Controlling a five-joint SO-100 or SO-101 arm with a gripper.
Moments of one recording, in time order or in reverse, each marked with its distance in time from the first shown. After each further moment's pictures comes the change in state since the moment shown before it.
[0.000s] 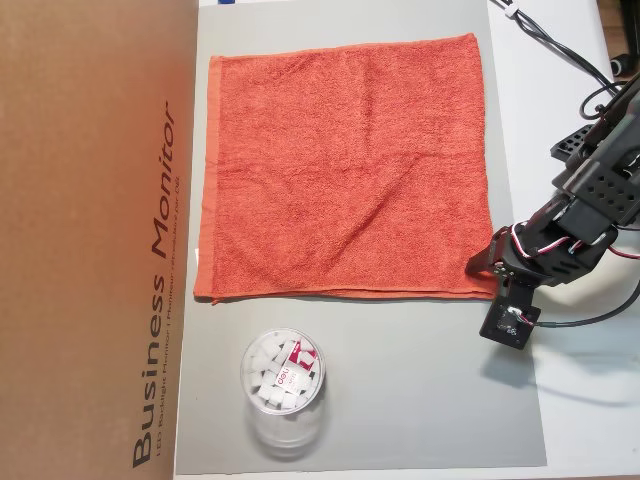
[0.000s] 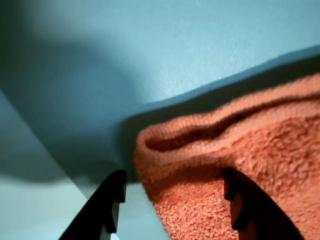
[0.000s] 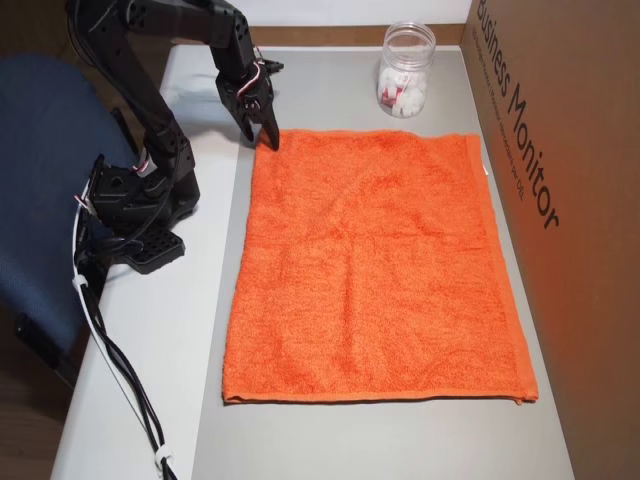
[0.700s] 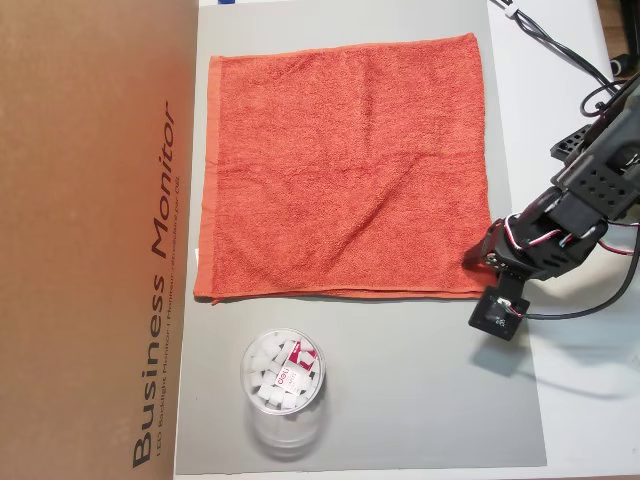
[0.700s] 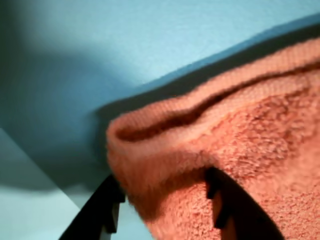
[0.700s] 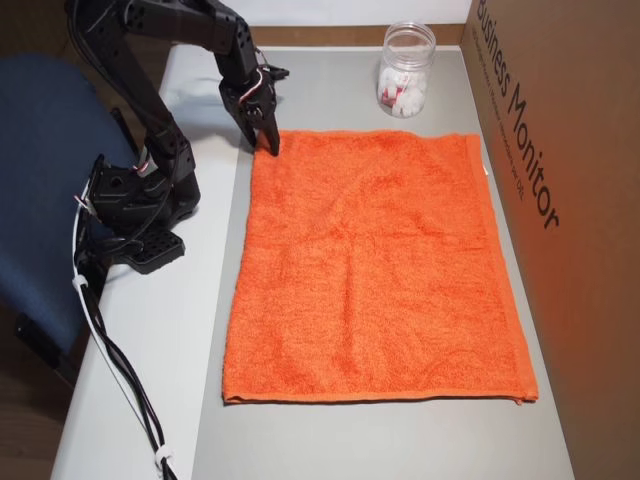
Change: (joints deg) arm 1.8 0.2 1.8 -0.8 -0.1
